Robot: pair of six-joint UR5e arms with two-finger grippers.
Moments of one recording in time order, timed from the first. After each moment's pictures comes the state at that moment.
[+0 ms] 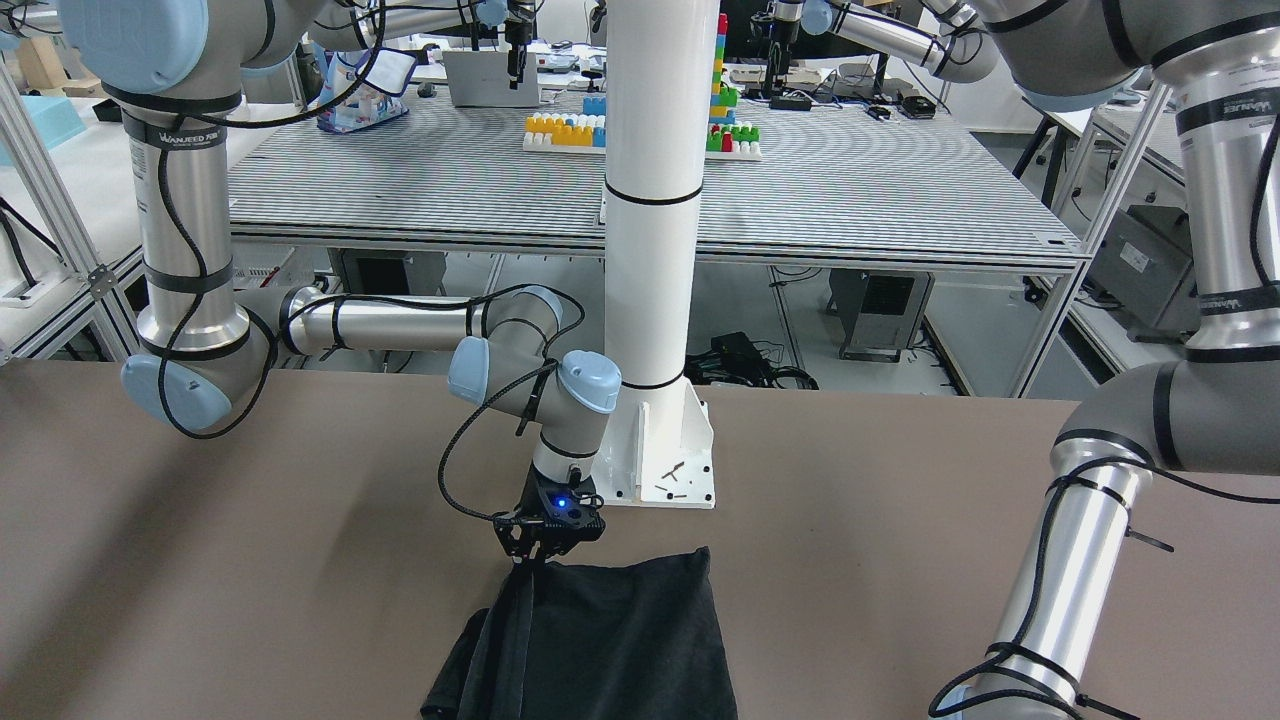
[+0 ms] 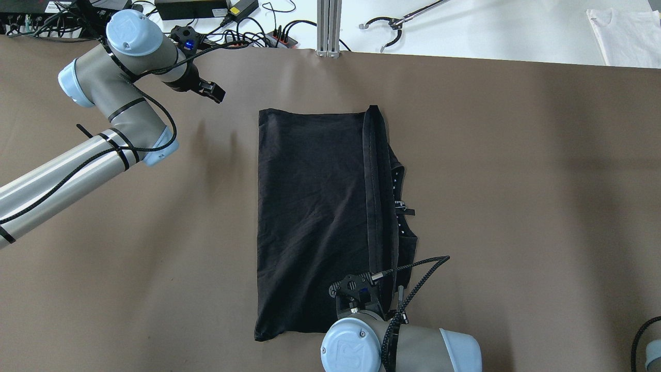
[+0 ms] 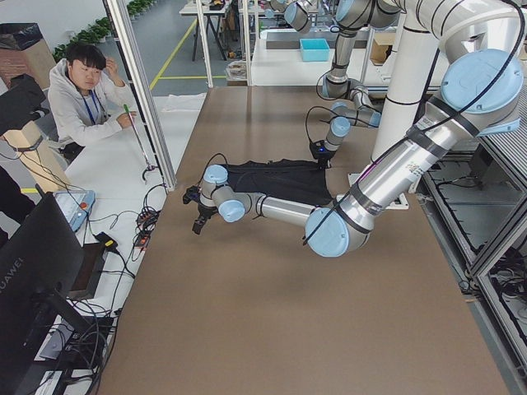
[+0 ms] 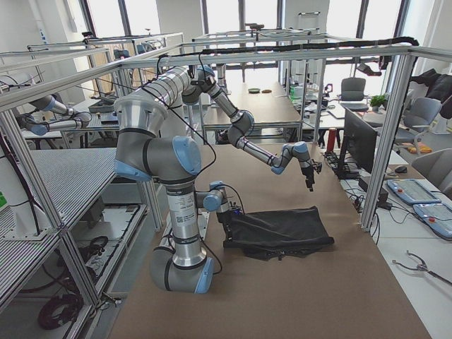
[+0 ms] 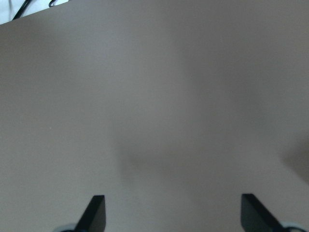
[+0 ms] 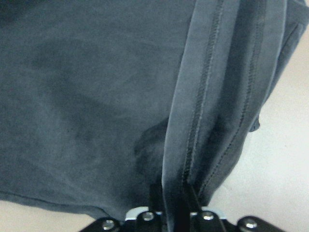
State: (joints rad) left arm -0.99 -2.40 -0.94 -2.23 -1.96 -0.61; right arm 0.18 -1.01 1.90 -1.91 1.43 1.15
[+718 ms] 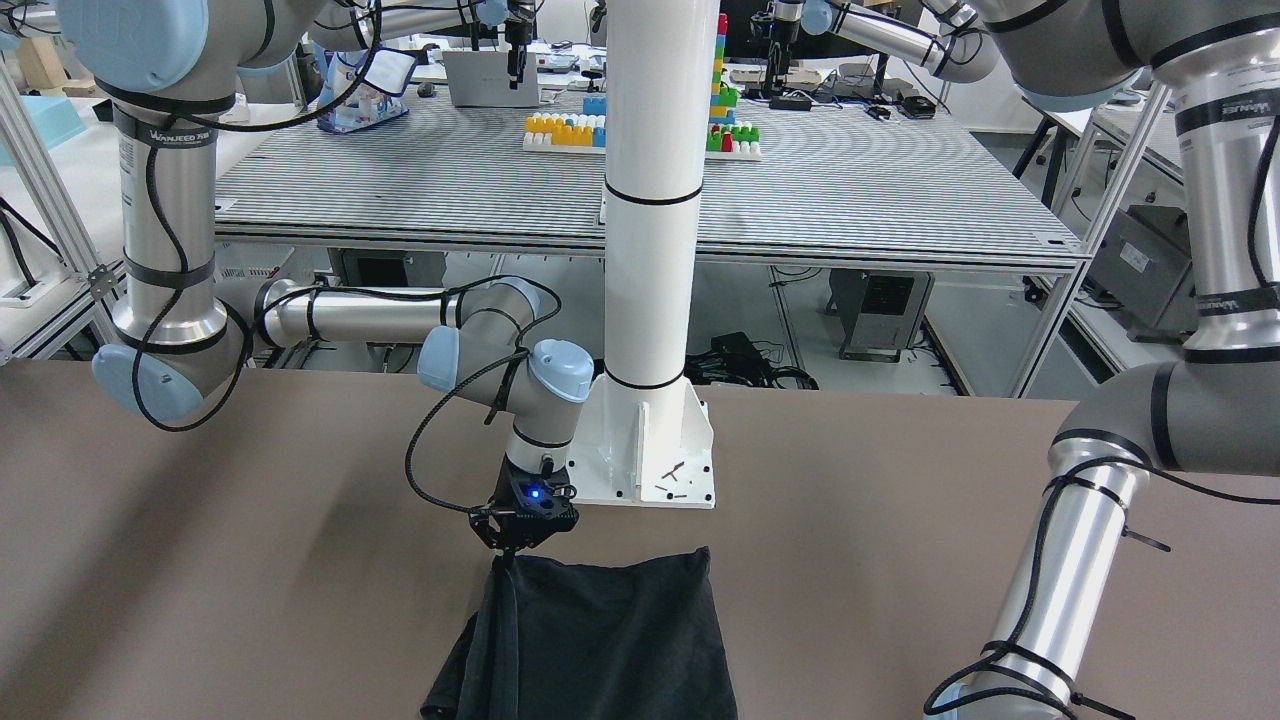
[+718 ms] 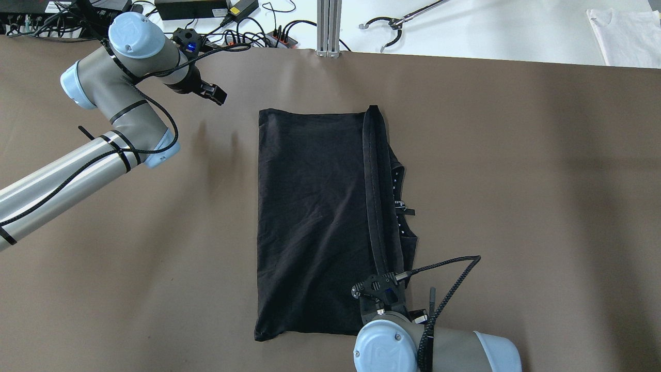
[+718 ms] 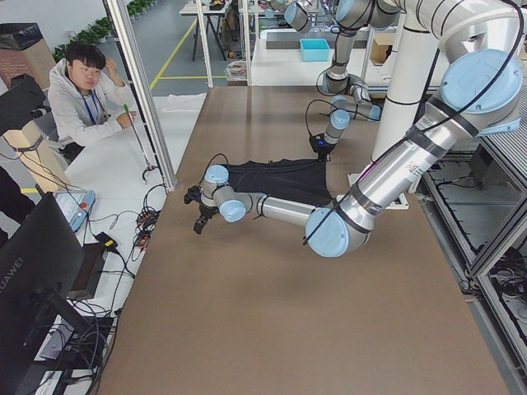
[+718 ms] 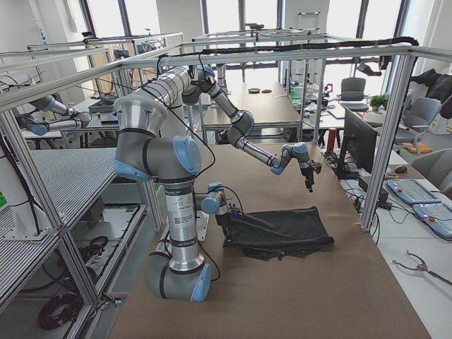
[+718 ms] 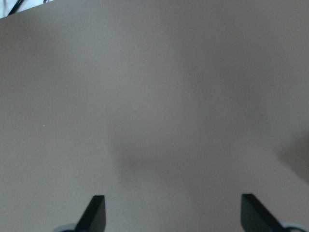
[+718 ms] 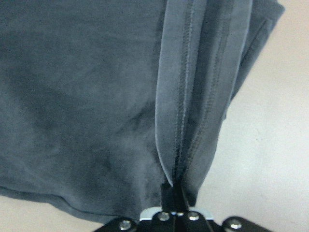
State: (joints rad) left arm -0.98 -2.40 -0.94 -2.23 -1.96 -0.61; right arm 0.18 -1.10 2.00 -1.91 1.43 1.14
